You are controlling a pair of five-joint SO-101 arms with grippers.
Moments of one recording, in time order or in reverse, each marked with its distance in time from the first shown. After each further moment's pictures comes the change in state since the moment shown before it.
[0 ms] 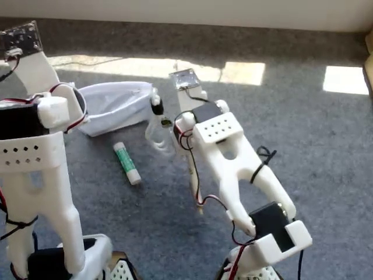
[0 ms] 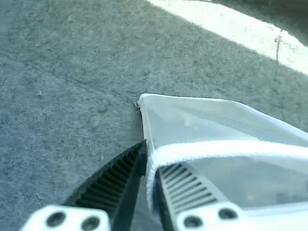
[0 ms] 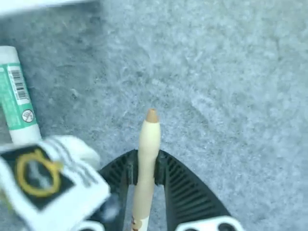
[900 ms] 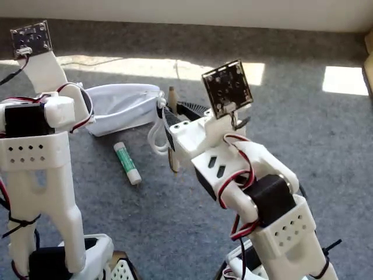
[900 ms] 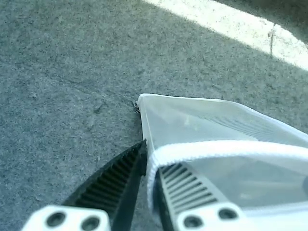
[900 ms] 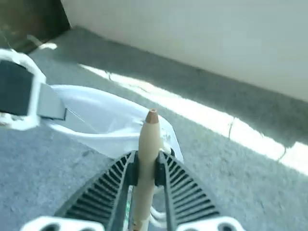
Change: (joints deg) left arm 1.2 0.1 0.0 0.0 0.0; right arm -8.3 -48.4 8.4 -13.4 0.0
